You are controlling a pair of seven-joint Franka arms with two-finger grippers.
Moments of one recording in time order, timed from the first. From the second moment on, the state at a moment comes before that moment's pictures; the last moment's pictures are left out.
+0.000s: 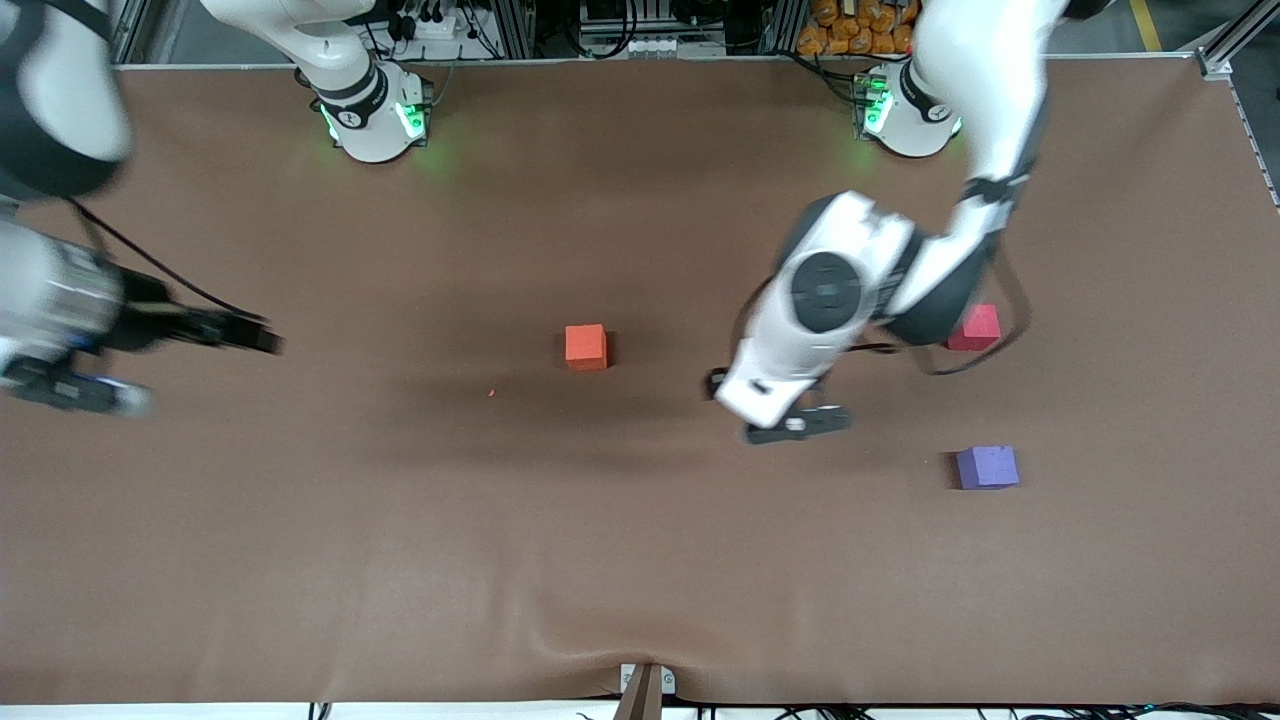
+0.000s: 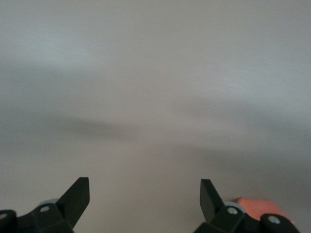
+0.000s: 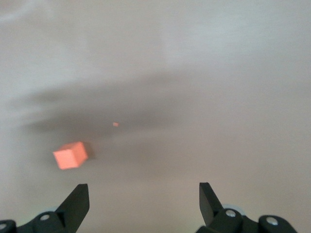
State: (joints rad) left arm -0.50 0.64 -0.14 -1.39 0.02 2.06 -0.84; right arm 0.05 0.22 -0.08 -1.40 0.18 1.47 0.14
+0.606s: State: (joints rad) left arm -0.74 0.79 -0.14 -1.37 0.02 2.29 -0.98; right arm -0.03 0.13 -0.06 -1.41 -0.01 1.44 -0.08
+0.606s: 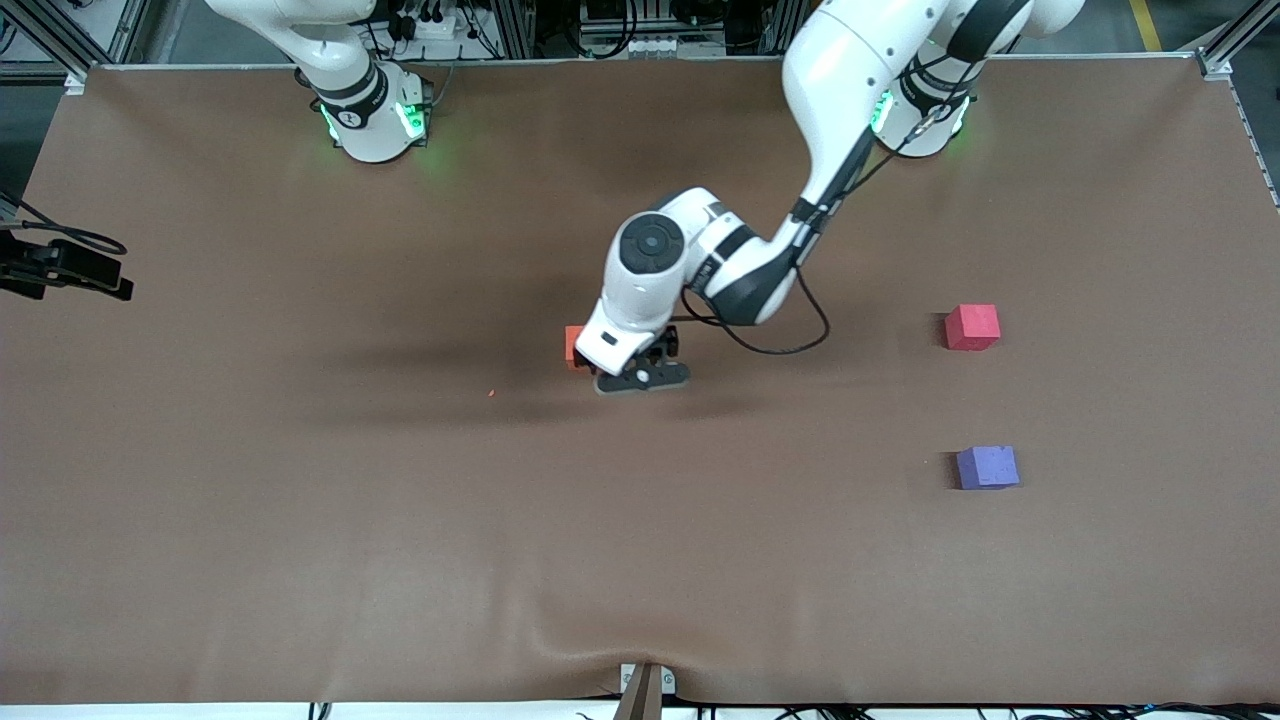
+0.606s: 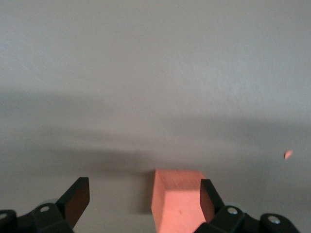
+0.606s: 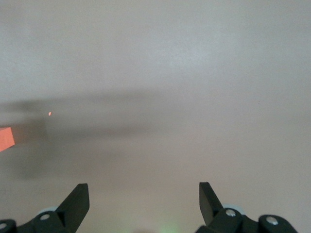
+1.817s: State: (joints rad) left arm -0.93 0.89 -0.01 -1.37 0.02 2.44 -1.14; right arm -0.01 0.14 -0.05 -1.43 -0.02 1.44 -0.08
